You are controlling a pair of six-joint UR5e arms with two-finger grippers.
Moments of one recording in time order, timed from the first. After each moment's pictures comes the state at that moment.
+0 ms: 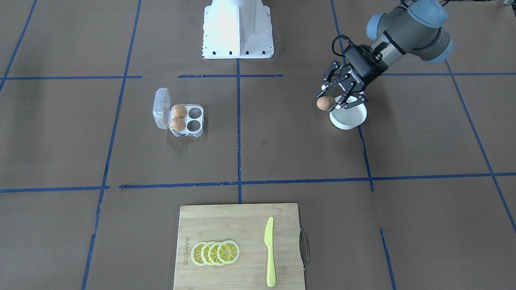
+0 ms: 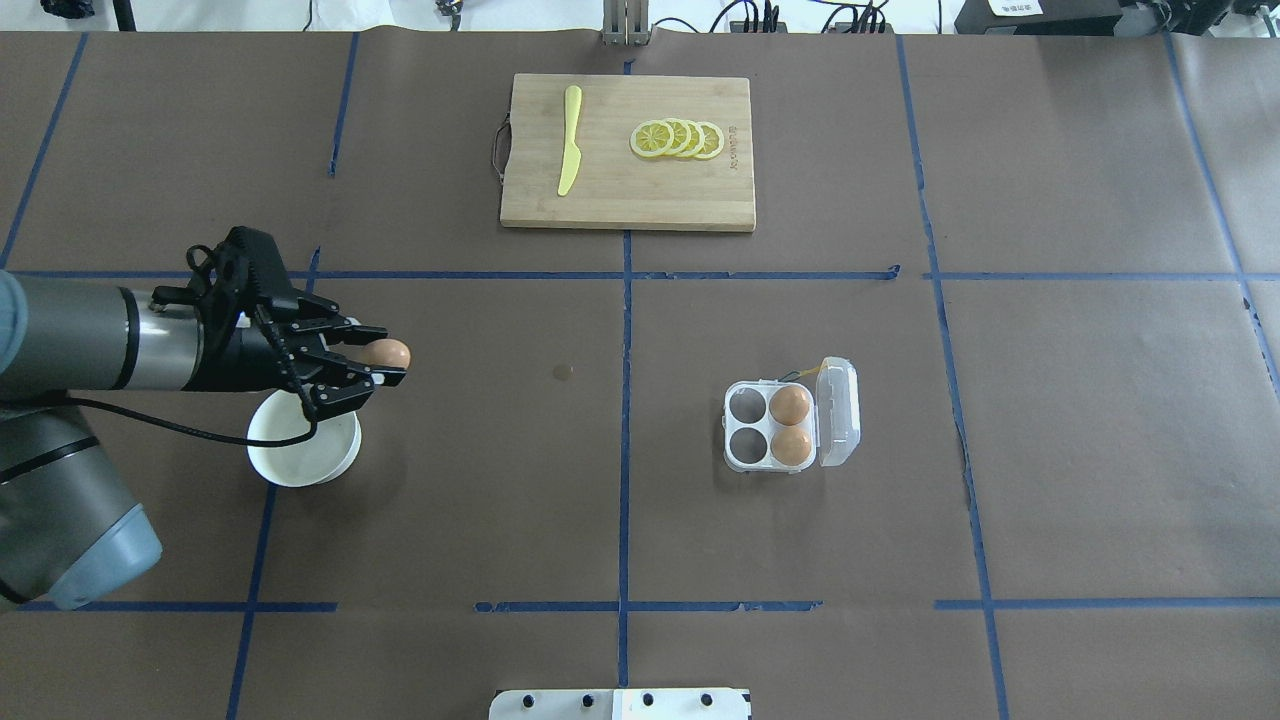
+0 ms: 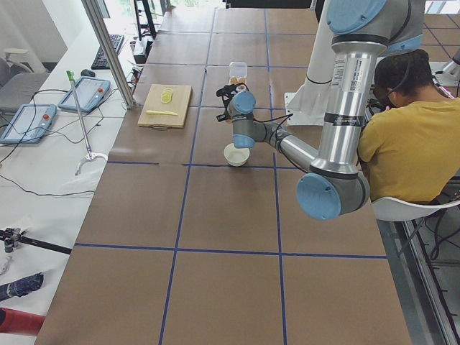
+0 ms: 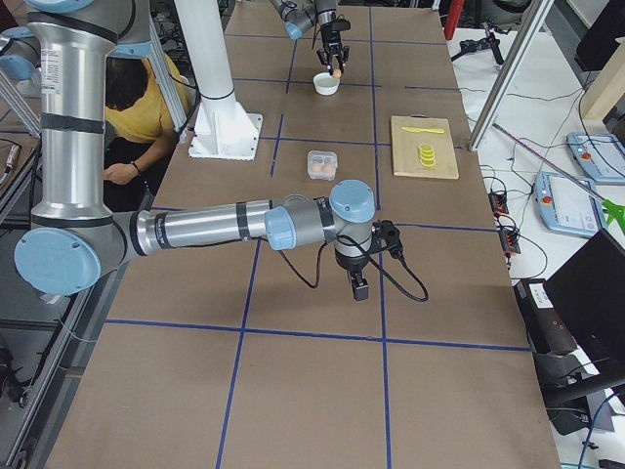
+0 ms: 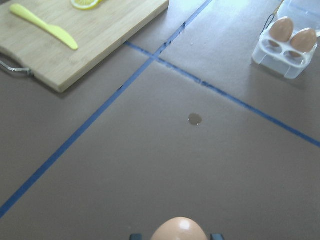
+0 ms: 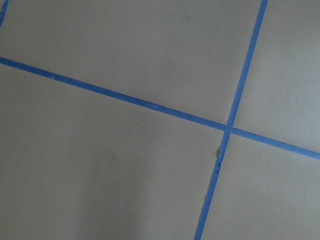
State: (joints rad) left arm -0.67 -1.76 -1.81 -2.63 -1.99 -0.38; right arm 1.46 -1.65 1.81 -1.48 2.32 -0.04
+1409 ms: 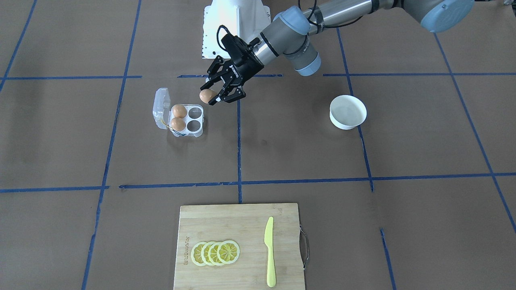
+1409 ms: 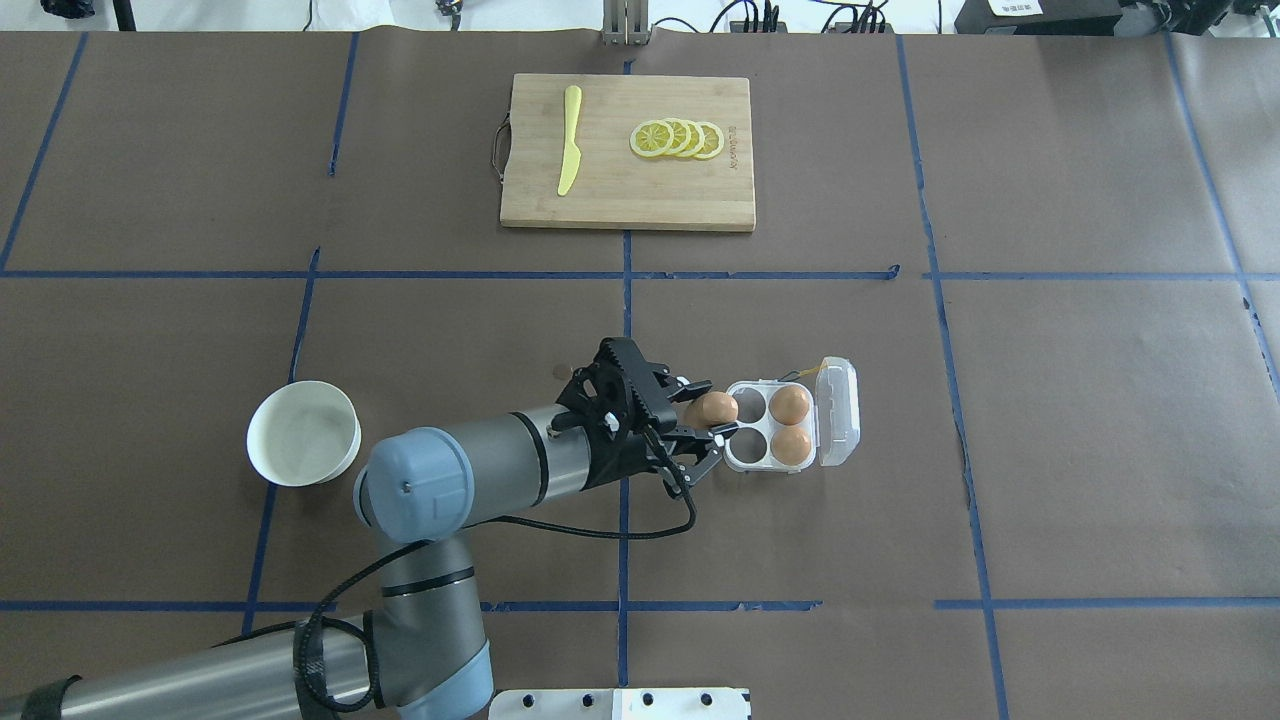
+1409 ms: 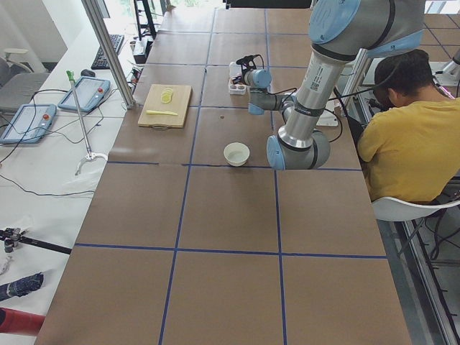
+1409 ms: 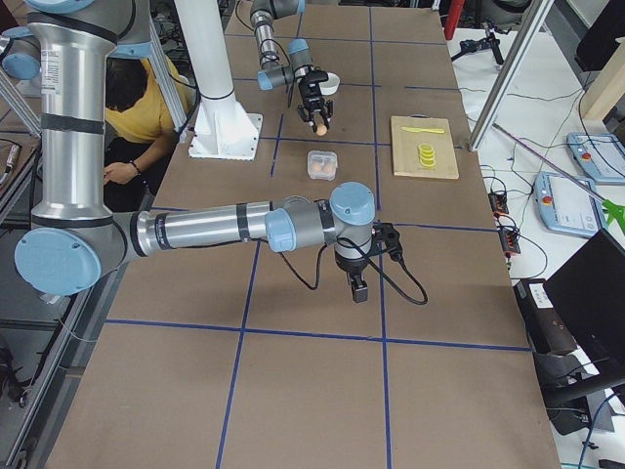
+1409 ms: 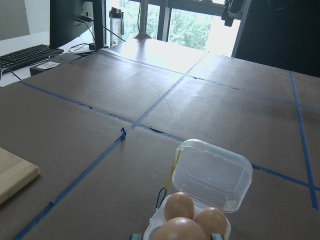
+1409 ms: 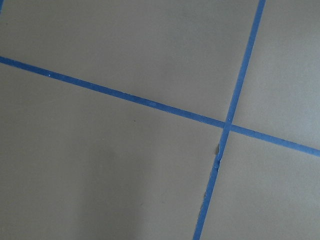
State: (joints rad) left arm -0.29 -2.25 -1.43 -2.79 -1.49 -0.38; right arm 1.46 -1.65 1.80 -1.48 2.32 -0.04
